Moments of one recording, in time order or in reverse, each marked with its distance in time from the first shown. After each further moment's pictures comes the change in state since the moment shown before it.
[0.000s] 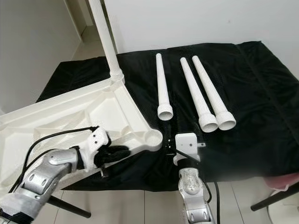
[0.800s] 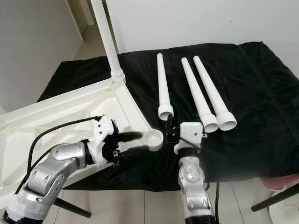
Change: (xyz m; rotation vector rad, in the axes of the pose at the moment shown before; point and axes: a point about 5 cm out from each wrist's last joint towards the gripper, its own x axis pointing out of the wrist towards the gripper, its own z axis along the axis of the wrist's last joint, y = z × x) left arm 0.020 -0.003 0.060 -0.135 -0.270 0.112; right arm 0.038 -0.013 0.017 0.208 -0.044 -0.060
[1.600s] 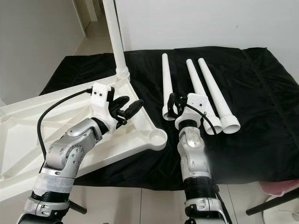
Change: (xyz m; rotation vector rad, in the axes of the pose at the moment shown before) left arm 0.023 0.035 0.018 -0.091 -0.037 0.399; right arm 0.060 0.009 0.003 0.053 0.123 0.035
